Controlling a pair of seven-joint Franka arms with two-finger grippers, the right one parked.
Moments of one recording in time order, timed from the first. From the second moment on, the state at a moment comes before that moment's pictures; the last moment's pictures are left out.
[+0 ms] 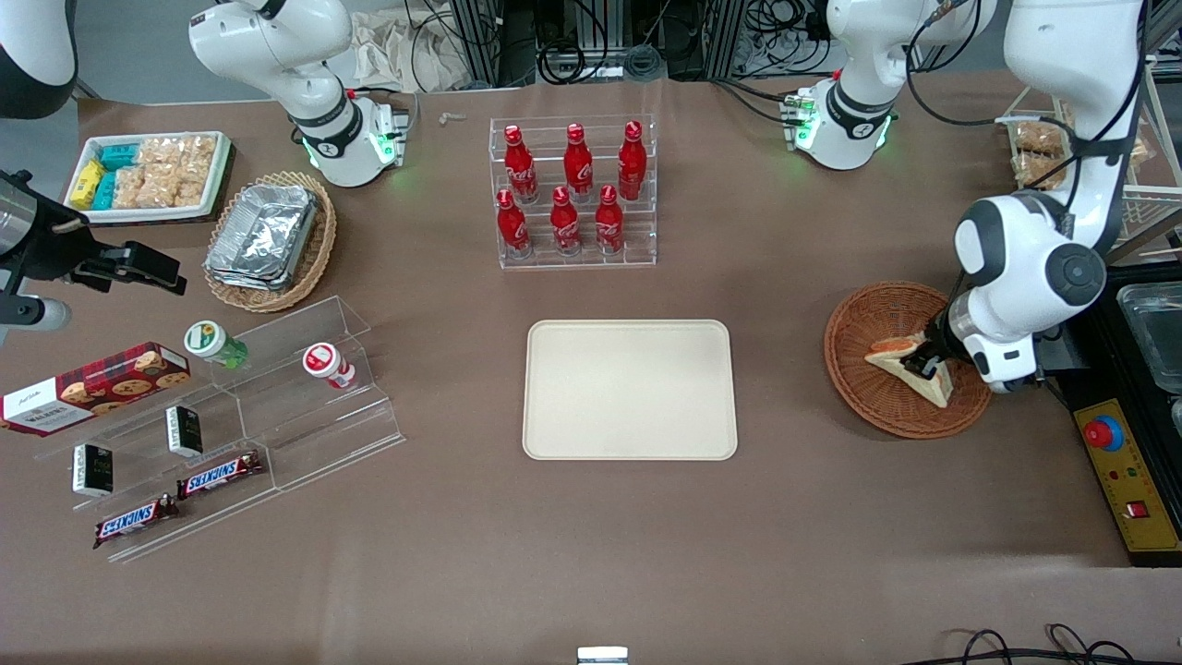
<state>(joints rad) -0.07 0.18 0.10 -2.25 -0.09 2.36 -0.89</state>
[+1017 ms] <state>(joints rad) -0.11 0.04 -0.25 -2.04 0.00 1.93 -0.78</state>
